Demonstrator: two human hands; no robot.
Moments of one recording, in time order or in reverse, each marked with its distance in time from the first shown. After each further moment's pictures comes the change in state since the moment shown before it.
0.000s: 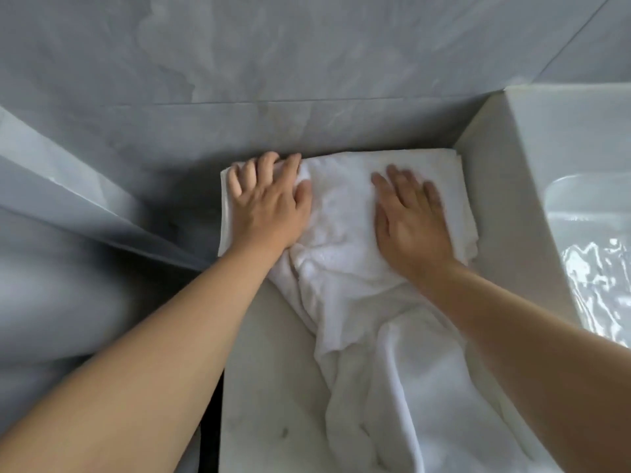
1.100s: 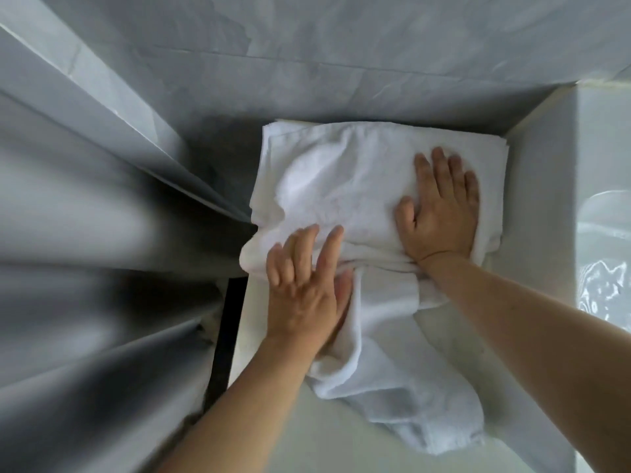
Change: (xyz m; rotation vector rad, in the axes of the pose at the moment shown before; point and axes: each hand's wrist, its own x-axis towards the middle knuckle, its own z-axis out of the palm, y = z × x) left_hand -0.176 0.044 -0.039 -0.093 -0.010 -0.075; right_hand -0.007 0.006 0.004 0.036 0.023 0.006
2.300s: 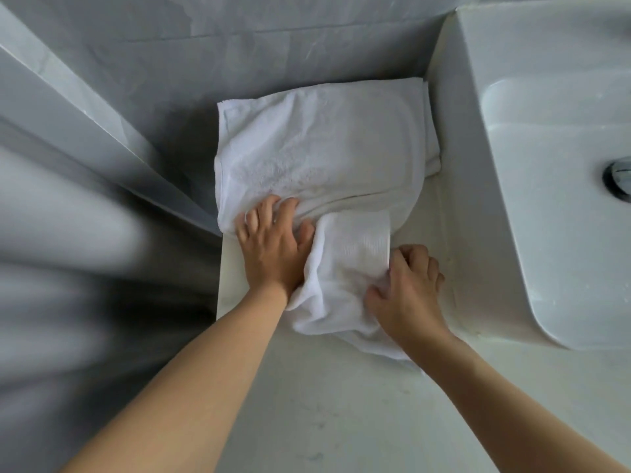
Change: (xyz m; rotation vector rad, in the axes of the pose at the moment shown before) left_hand -0.017 -0.011 0.030 -0.113 0.047 -0.045; right_hand -0.211 -0.028 -0.057 0.360 -0.302 0.310
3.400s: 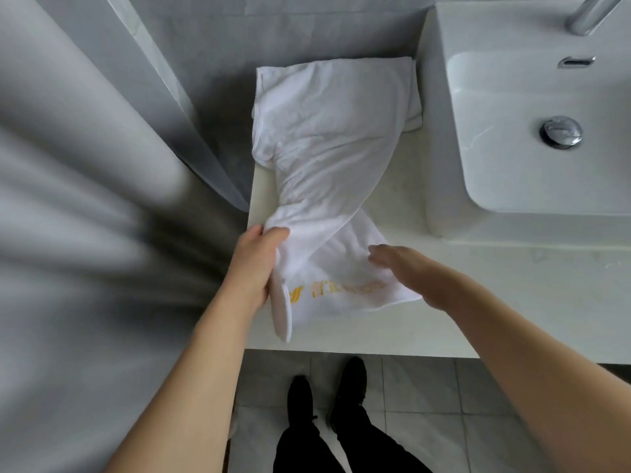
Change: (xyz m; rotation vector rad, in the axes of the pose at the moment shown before) left_hand -0.171 0.011 -0.148 -1.187 -0.245 -0.766; right_hand -0.119 0.005 -0.047 0.381 -0.612 0.296
